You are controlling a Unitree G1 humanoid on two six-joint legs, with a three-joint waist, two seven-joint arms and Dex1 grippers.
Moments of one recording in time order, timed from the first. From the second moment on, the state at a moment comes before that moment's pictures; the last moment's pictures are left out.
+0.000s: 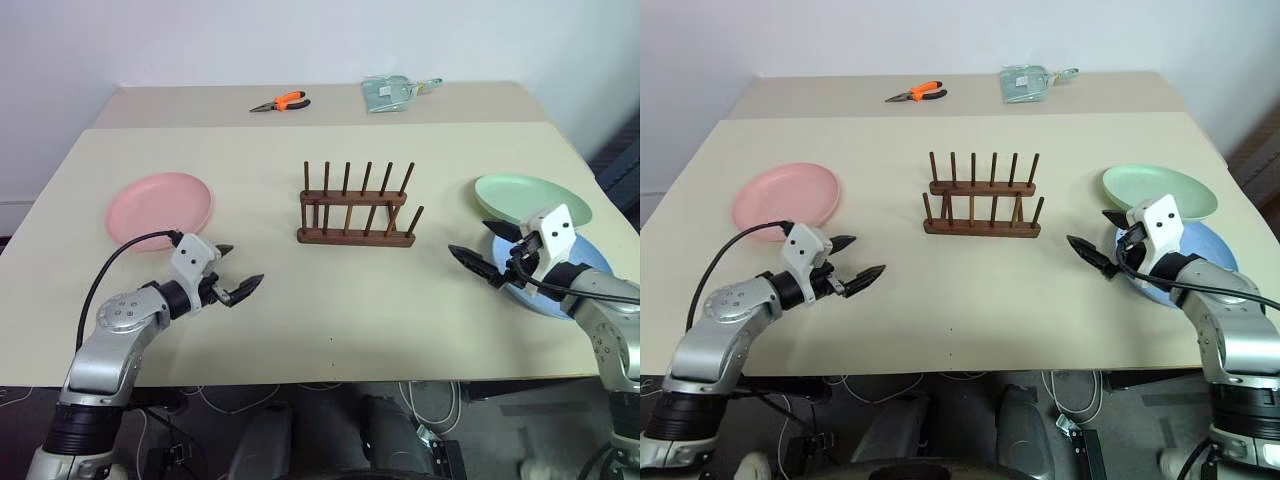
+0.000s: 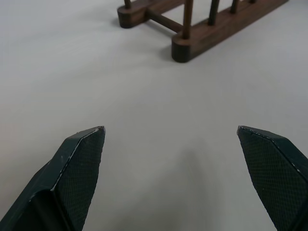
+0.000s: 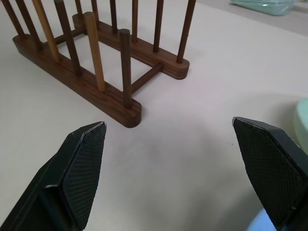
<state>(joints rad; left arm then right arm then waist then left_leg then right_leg) -0.09 0.59 0.07 -0.21 -0.31 0.39 -0.73 -0.13 -0.73 -0.28 -0.14 0.43 0.43 0.76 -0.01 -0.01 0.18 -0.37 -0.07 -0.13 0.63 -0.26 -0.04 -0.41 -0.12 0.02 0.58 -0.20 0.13</state>
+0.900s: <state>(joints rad) -0.90 0.27 -0.21 0.98 -0.05 -0.09 -0.96 0.22 -0.62 -0.32 -0.51 0.42 0.50 0.61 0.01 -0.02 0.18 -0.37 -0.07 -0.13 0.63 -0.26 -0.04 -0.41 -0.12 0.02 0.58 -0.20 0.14</state>
